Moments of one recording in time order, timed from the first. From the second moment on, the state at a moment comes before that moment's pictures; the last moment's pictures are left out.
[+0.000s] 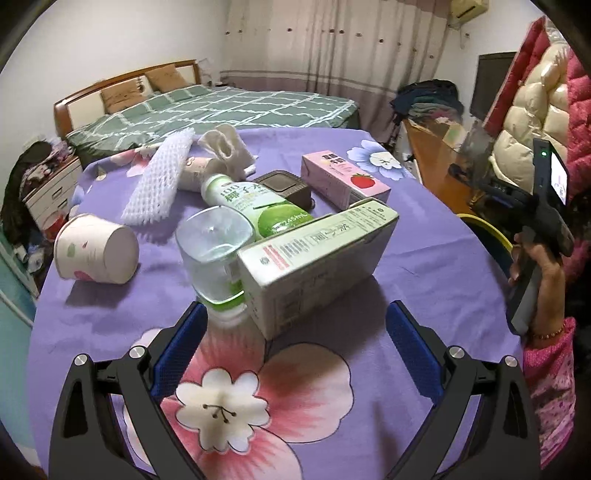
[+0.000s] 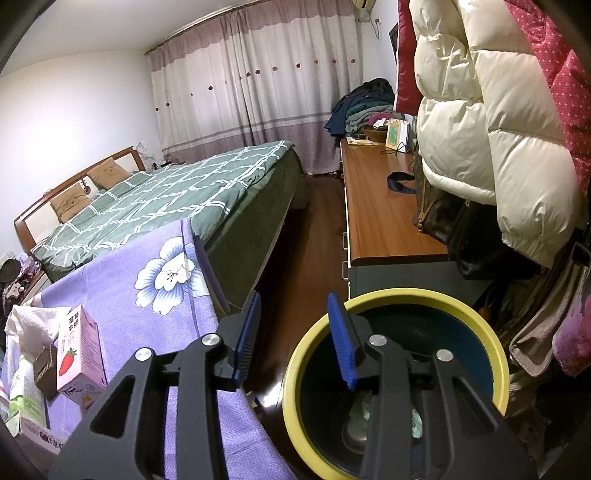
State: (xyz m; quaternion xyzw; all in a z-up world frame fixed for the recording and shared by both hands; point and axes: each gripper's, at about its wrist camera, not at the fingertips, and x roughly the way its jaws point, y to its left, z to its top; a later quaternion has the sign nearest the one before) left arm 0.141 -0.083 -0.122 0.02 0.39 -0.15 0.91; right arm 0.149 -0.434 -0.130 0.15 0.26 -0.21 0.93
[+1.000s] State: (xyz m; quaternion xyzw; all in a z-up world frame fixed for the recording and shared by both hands) left arm 0.171 -0.132 -0.126 0.06 0.39 -0.27 0.88; right arm 0.151 -0.431 -0.134 0.16 0.26 -0.20 0.93
